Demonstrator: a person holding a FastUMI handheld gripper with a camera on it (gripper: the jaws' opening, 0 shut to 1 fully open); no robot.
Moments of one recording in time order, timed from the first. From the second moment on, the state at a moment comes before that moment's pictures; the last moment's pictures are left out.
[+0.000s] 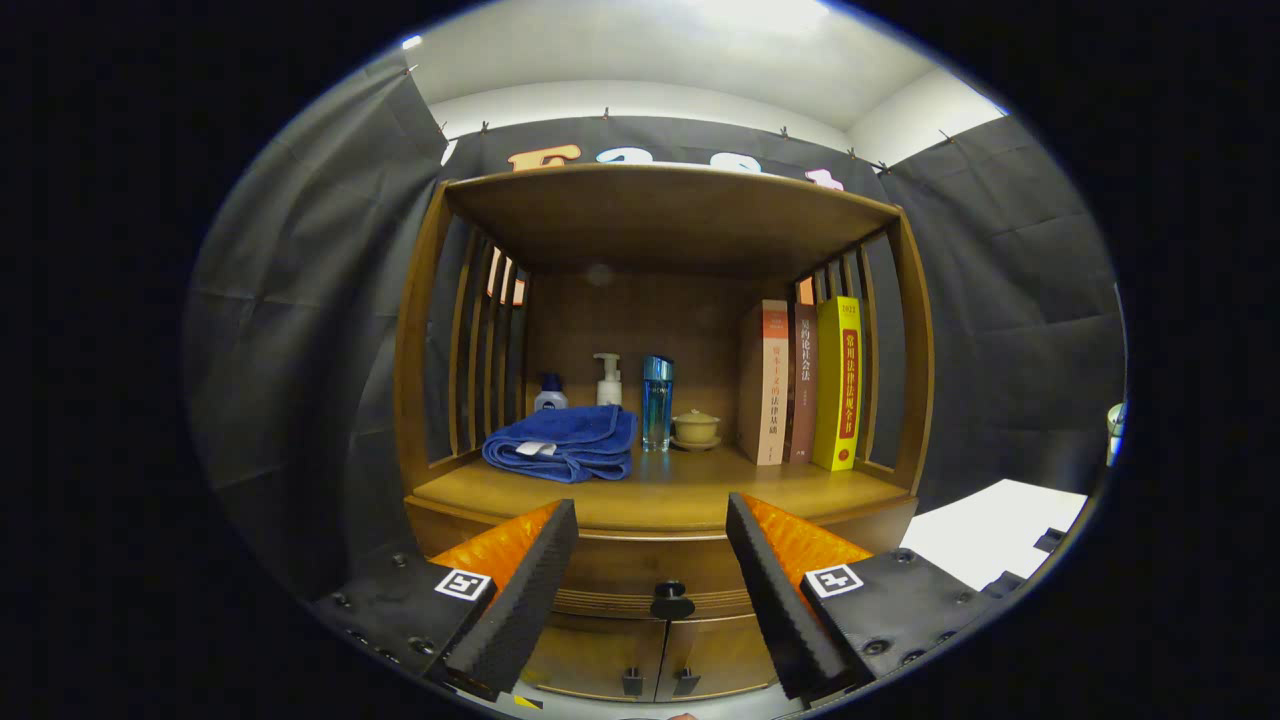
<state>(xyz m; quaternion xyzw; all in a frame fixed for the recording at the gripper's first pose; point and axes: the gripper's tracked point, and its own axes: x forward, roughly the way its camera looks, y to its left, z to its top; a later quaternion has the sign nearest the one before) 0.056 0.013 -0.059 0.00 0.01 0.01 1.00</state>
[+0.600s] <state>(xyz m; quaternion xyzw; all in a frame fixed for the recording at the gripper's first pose) 0.086 0.004 -0.189 0.02 0.09 0.00 1.00</state>
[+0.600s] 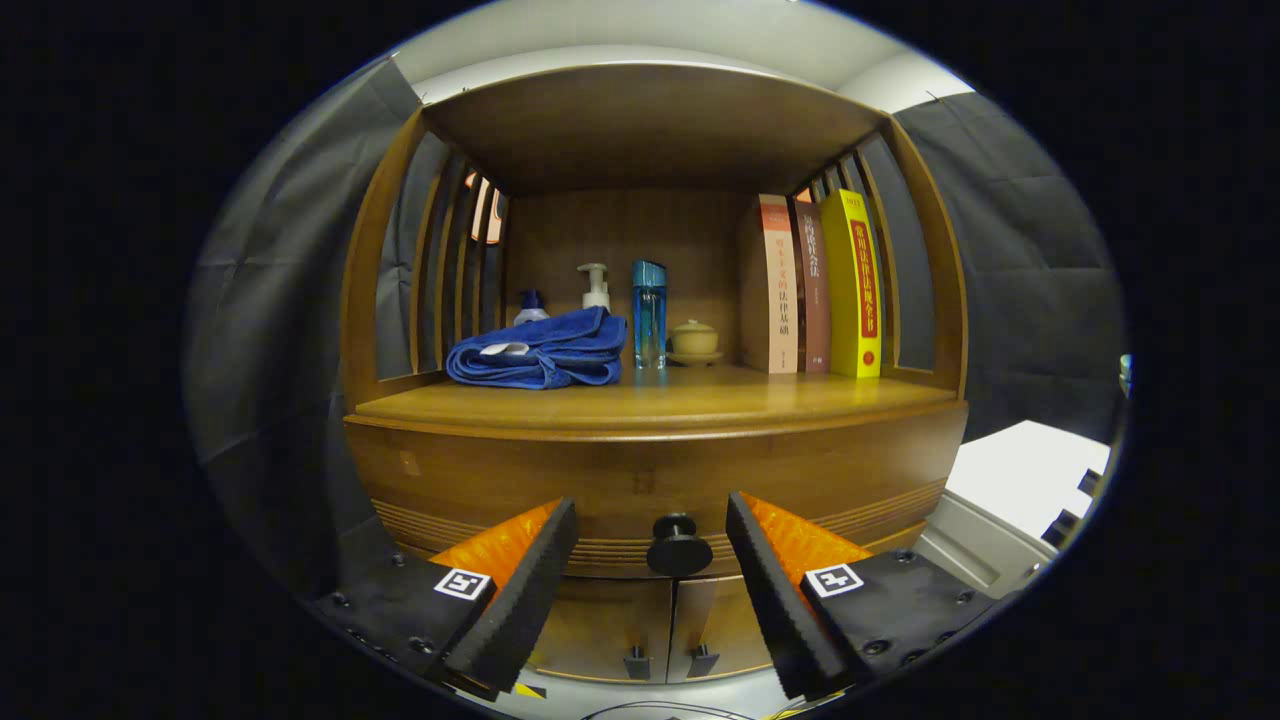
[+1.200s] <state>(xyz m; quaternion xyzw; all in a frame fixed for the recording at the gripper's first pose) 0.112 -0.004 -0.227 -0.01 0.11 0.00 0.99</state>
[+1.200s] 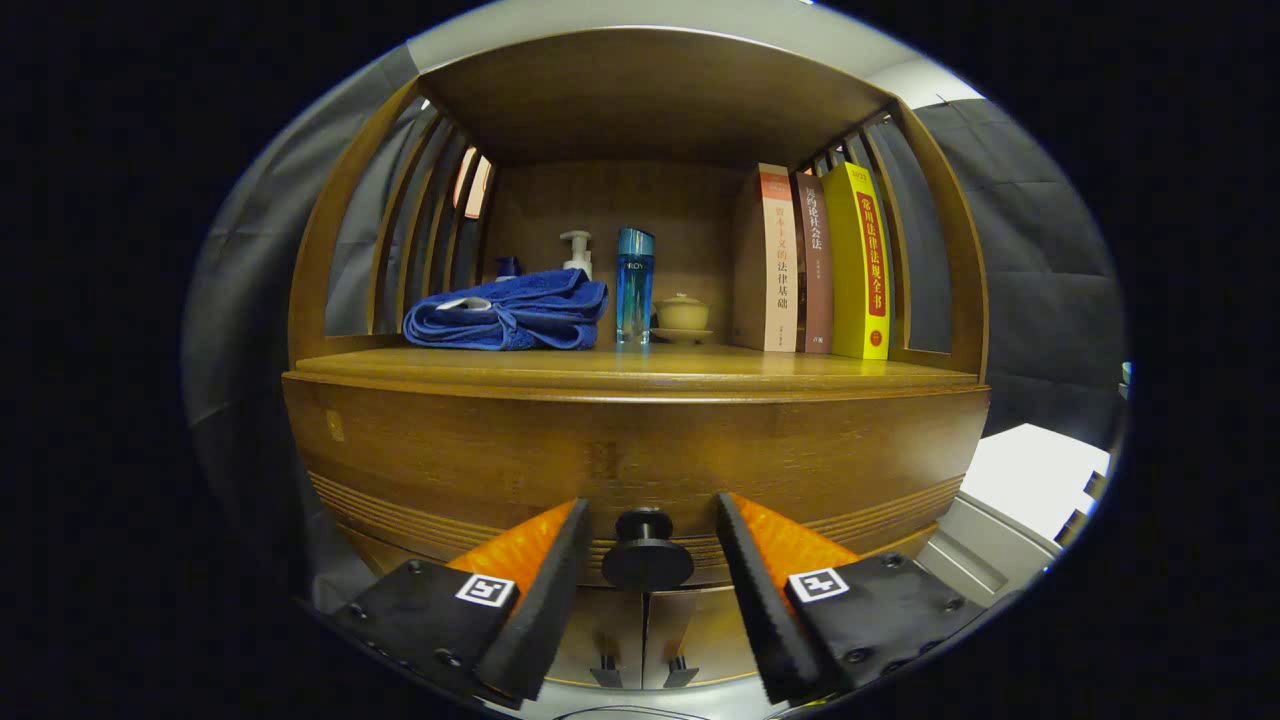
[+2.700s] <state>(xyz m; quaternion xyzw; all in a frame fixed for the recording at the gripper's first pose) 0.087 -0.007 -0.218 -0.01 0.10 -0.01 1.00</state>
